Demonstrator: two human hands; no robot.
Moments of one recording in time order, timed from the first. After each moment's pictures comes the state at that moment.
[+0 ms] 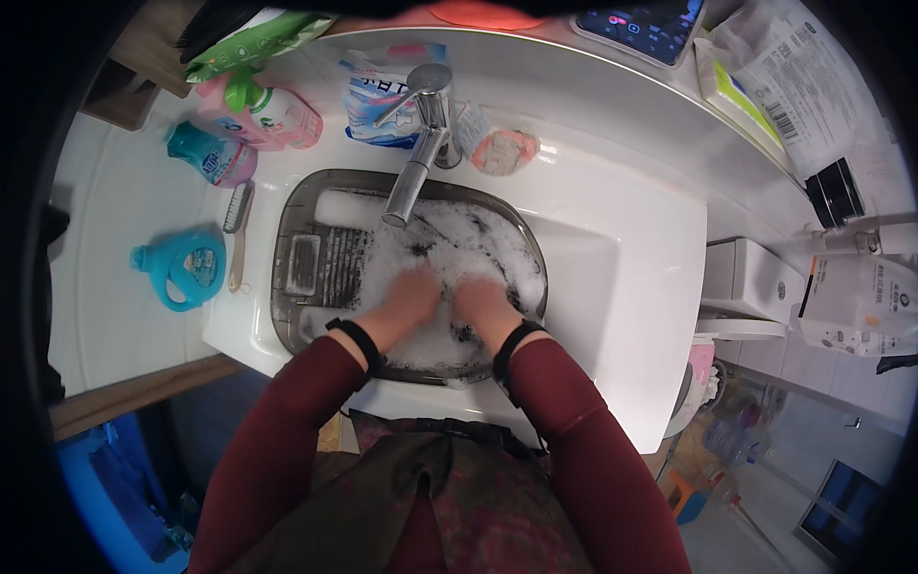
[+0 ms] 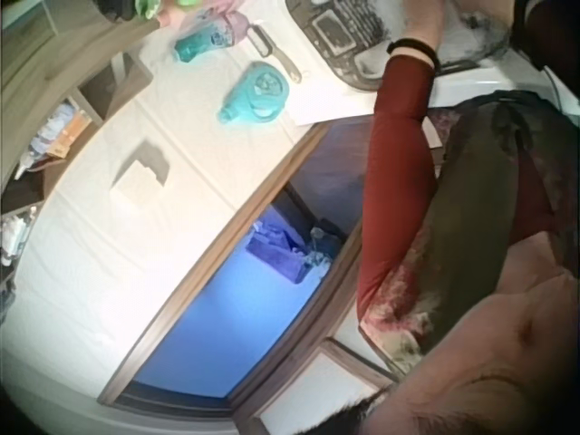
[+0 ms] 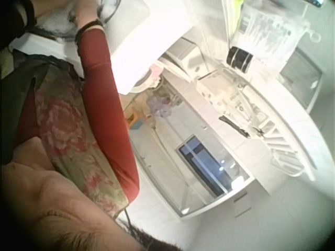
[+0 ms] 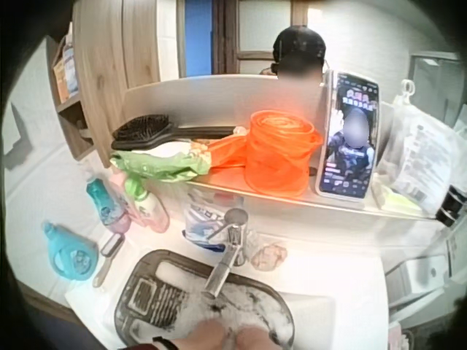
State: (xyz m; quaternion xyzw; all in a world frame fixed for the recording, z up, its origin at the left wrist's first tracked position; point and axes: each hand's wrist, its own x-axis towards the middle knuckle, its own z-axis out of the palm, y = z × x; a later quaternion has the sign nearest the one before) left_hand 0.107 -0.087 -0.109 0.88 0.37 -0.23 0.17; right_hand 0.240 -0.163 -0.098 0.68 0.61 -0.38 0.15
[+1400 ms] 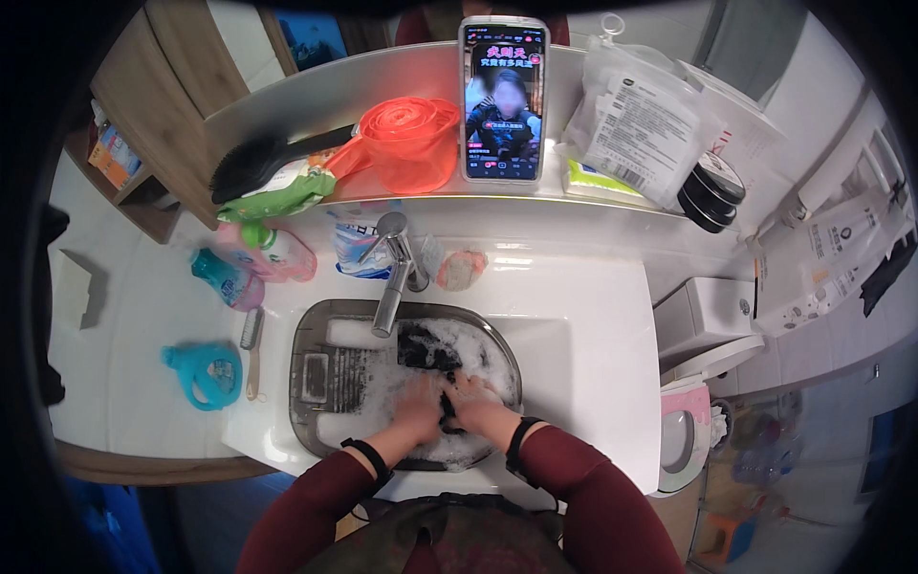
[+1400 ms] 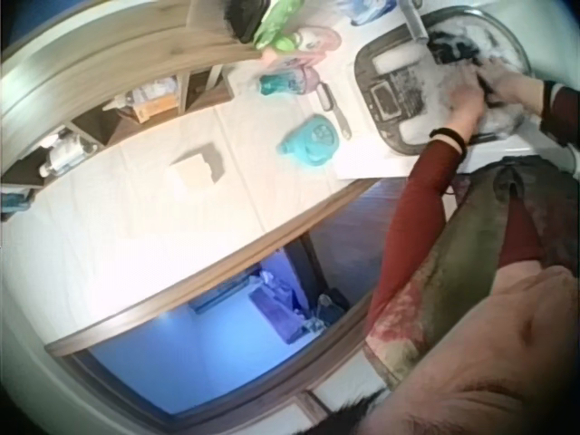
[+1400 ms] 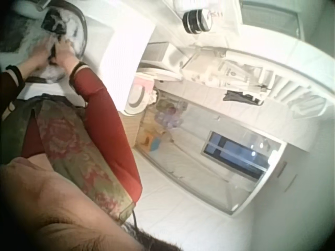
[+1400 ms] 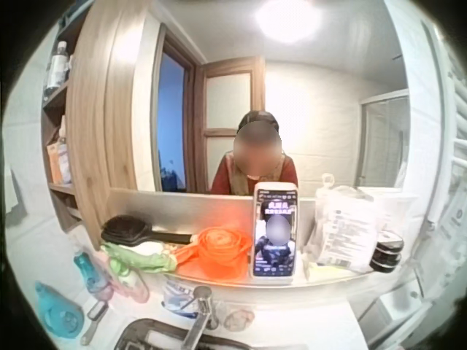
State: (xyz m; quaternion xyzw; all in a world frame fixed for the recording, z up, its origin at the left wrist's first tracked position) left_hand 0.102 -0.139 -0.059 0.90 0.34 -0.22 0.15; right_hand 0.243 -0.218 -0.043 0.70 0.64 -0.32 0.02
